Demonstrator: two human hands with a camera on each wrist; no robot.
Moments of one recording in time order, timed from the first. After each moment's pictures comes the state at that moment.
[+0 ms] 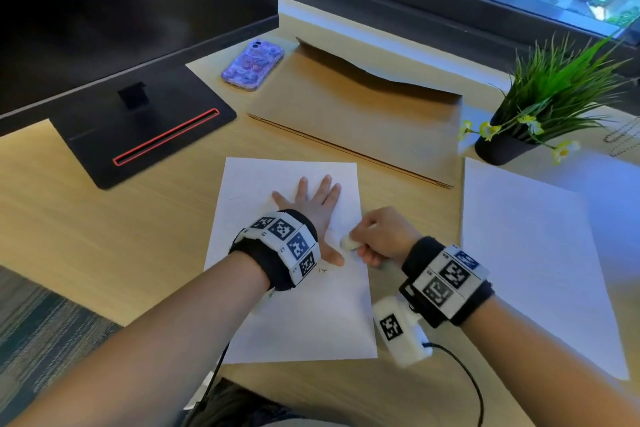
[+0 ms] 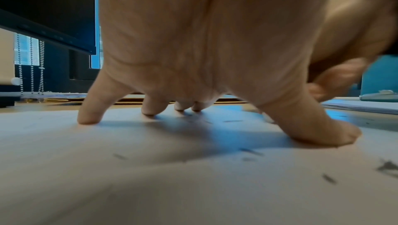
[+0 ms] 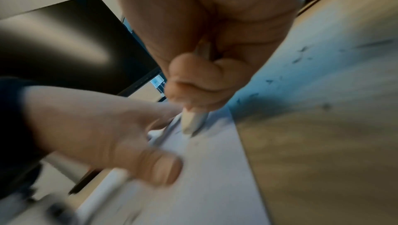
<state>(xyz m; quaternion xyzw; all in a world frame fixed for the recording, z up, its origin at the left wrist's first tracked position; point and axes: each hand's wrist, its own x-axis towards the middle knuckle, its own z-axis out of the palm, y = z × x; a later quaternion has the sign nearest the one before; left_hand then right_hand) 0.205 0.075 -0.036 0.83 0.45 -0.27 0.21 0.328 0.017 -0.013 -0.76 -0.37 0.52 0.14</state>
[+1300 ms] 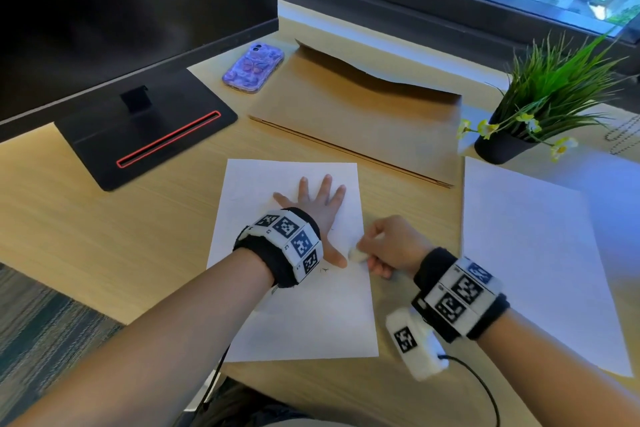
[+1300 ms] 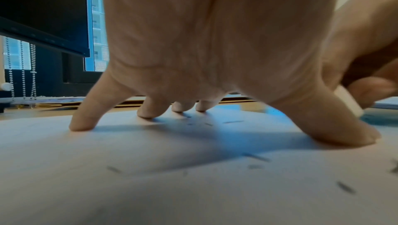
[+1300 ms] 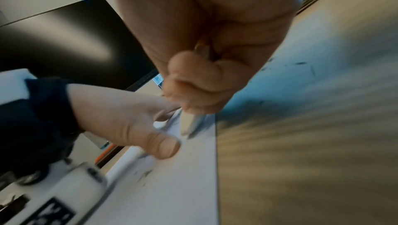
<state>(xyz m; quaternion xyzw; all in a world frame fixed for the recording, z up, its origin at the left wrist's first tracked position) 0.209 0.075 -0.035 0.83 0.44 -0.28 0.21 0.335 0.000 -0.013 -0.76 -0.37 0.52 0.13</state>
